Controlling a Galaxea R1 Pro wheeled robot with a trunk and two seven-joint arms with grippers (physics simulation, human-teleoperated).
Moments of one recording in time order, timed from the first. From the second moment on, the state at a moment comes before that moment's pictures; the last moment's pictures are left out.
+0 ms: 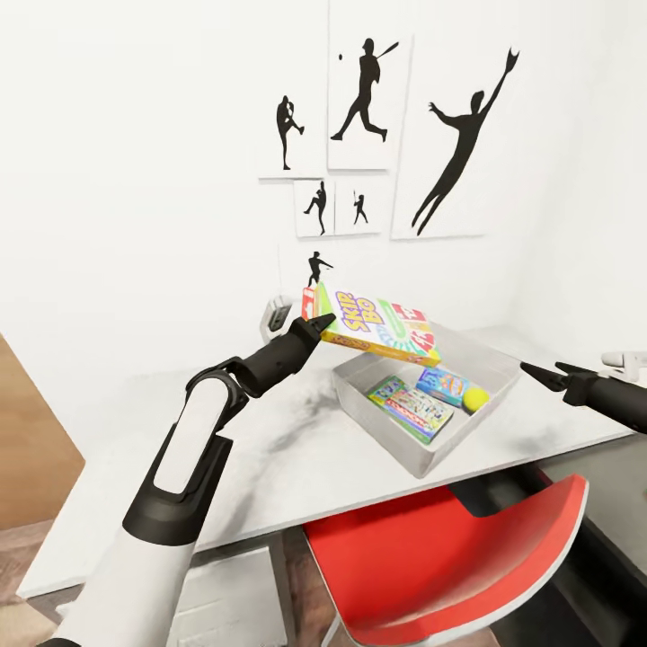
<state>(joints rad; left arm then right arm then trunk) -0.74 -0.13 -0.30 -1.60 1.34 0.51 0.46 -0.55 -0.37 -0.53 -1.62 -0.16 0.83 0.87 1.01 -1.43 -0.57</state>
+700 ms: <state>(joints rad) -0.74 -0.13 -0.30 -1.60 1.34 0.51 0.46 -0.55 -0.38 -0.53 -1.62 -0.16 0.83 0.87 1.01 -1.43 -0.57</state>
